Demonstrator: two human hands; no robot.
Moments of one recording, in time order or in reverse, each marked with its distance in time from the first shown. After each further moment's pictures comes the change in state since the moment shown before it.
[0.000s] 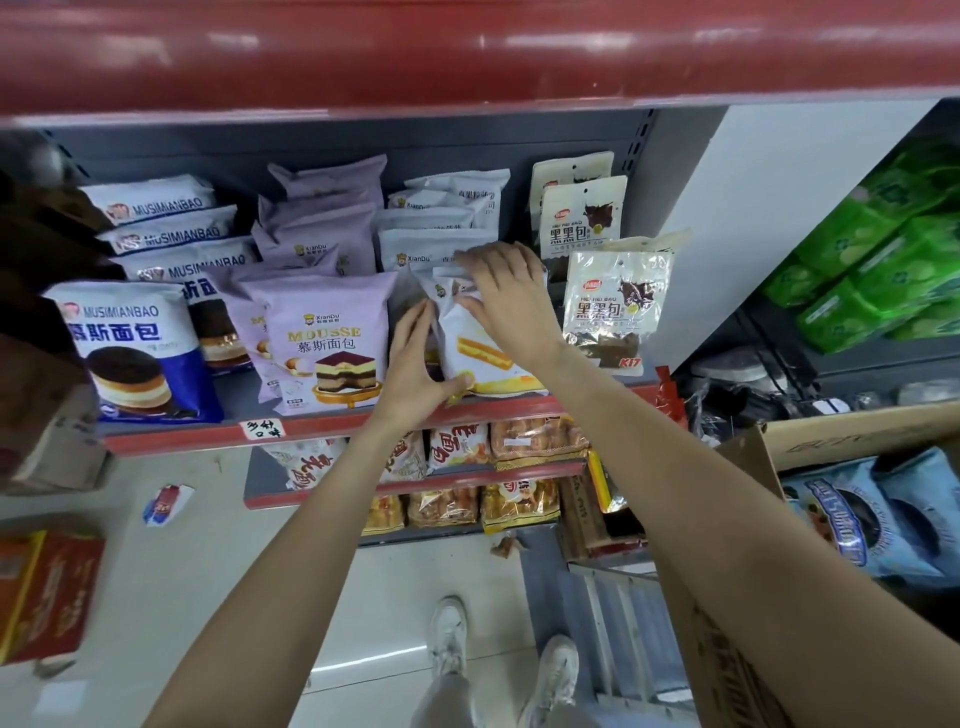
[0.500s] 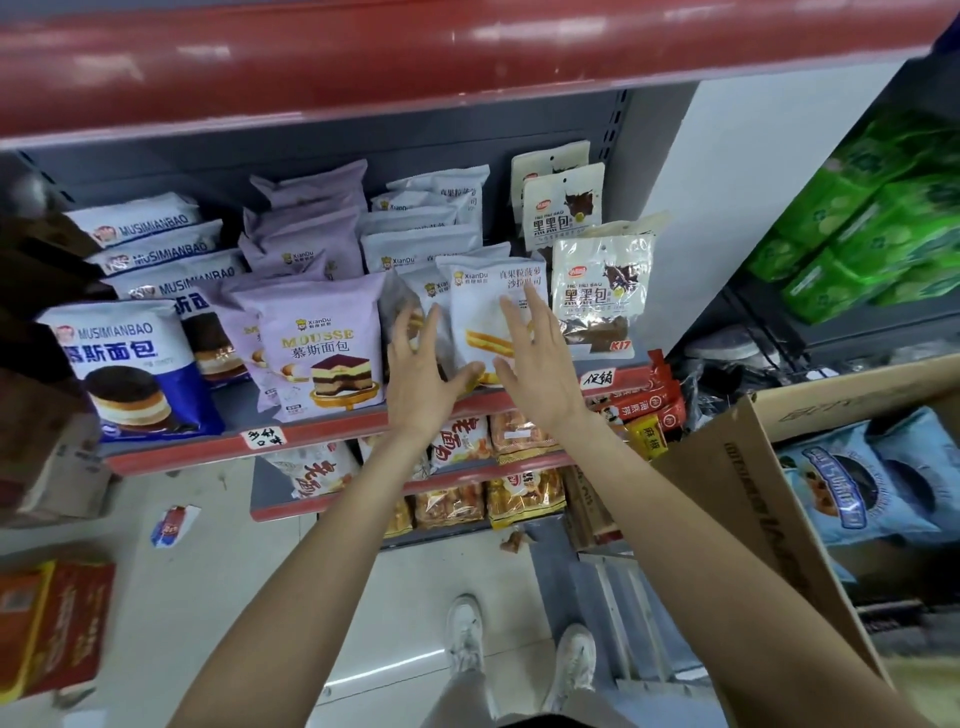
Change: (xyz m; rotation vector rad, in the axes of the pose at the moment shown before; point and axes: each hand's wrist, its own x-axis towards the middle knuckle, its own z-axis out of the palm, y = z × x) left_hand -0.016 0.022 0.013 0.275 0.150 0.047; right_hand -0.081 -0.011 -0.001 0.216 -0.140 0.326
